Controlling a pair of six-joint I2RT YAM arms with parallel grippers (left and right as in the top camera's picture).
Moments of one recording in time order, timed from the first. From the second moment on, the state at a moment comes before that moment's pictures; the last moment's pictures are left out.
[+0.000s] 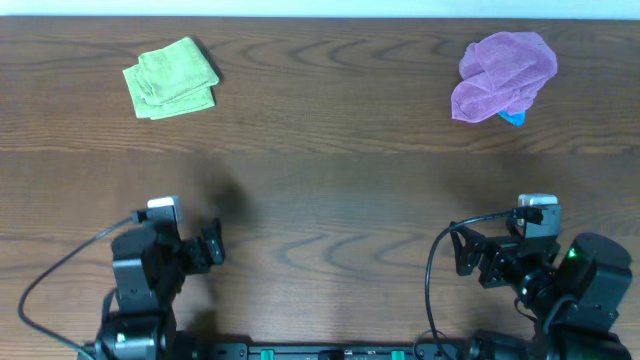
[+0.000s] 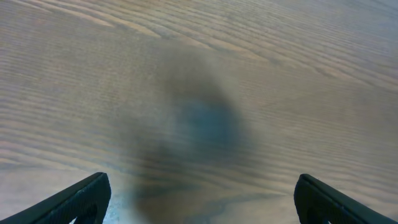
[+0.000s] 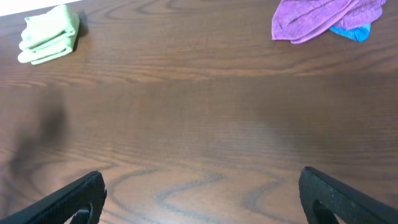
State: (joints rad) left arm 0.06 0.47 0.37 -0.59 0.15 -0.18; right arm -0.21 0.52 0.76 -0.94 -0.44 -0.01
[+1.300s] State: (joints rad) left arm 0.03 0.01 0.29 -0.96 0.00 0.02; right arm -0.21 0.52 0.76 -0.94 -0.44 -0.01
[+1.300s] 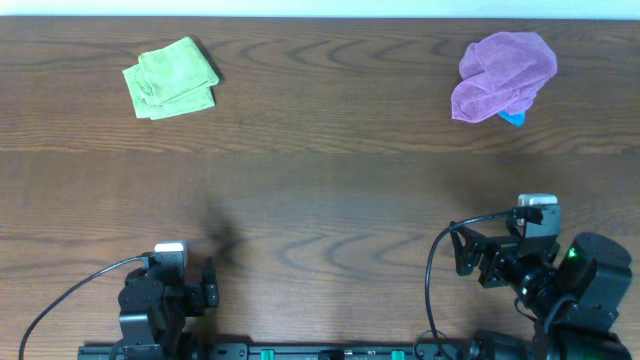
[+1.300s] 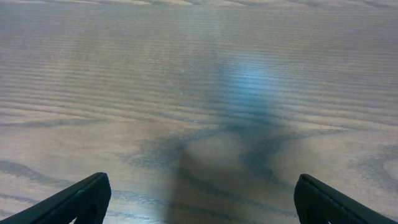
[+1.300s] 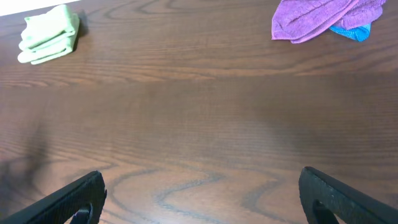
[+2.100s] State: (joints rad) left arm 0.00 0.01 0.29 -0.96 0.00 0.04; right arm -0.21 0.52 0.76 -0.94 -0.44 -0.01
